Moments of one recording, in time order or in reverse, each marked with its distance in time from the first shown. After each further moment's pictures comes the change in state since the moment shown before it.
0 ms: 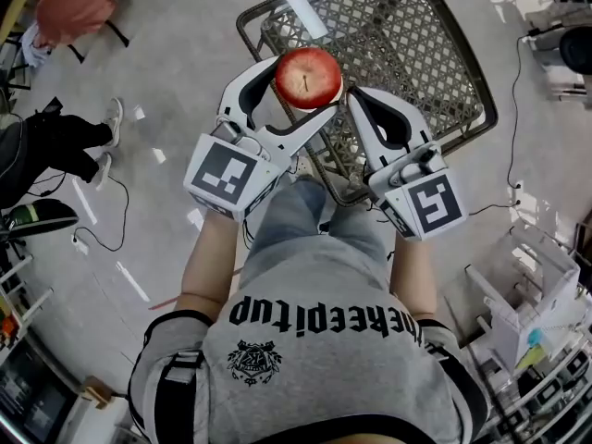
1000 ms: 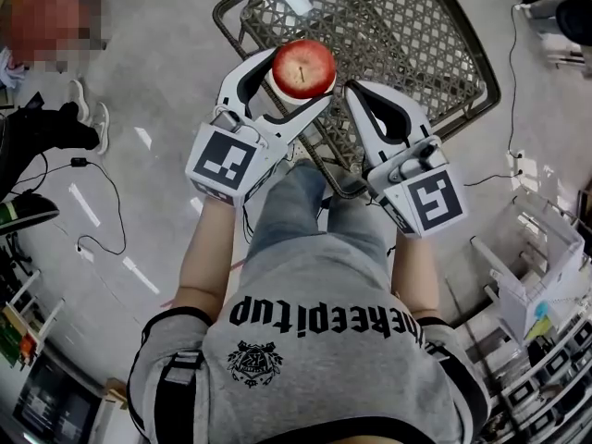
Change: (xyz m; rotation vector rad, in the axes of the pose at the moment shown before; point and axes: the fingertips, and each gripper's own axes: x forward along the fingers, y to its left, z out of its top) left arm 0.037 0.021 -0.056 -0.029 0.057 -0.086; right arm 0.016 -0.021 -0.037 0.037 0.063 -0.070
